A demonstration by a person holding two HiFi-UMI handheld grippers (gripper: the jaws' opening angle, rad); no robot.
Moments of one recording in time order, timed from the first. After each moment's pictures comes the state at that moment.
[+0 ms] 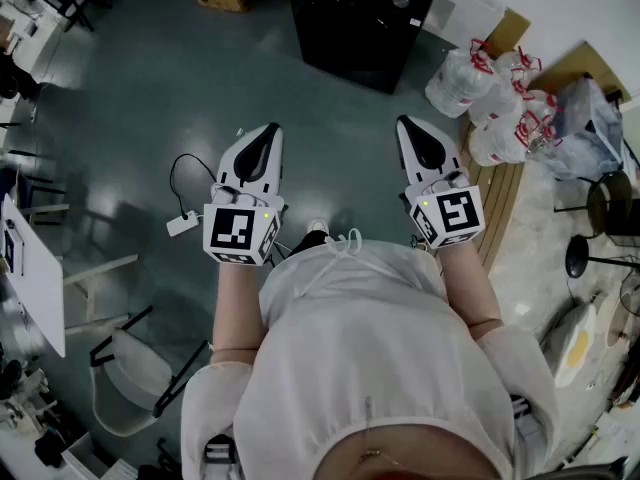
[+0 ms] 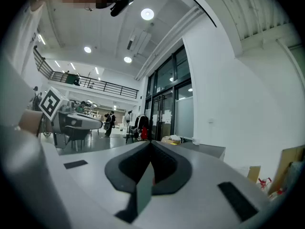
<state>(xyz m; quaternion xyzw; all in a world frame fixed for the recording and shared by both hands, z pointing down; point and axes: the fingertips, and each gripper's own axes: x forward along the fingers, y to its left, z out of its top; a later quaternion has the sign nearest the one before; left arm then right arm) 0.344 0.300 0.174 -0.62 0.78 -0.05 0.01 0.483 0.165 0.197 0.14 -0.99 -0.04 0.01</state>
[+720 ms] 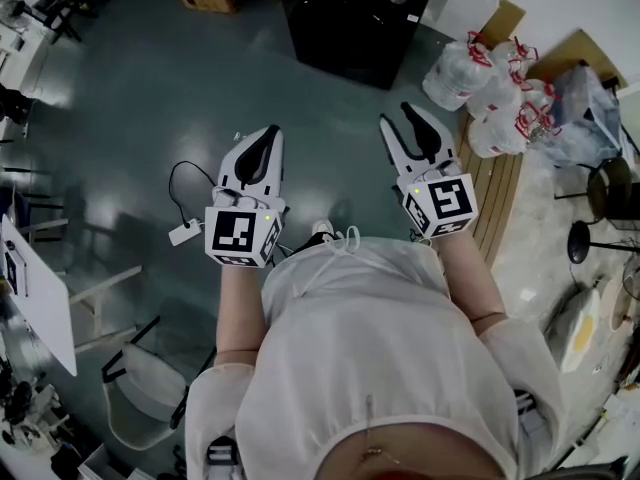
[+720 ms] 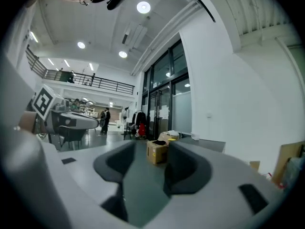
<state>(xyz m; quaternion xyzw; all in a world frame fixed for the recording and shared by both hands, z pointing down) 0.307 0.287 0.186 -0.63 0.77 -0.04 0.00 0.430 0.154 0.212 0.15 -0.99 -0.02 0.04</state>
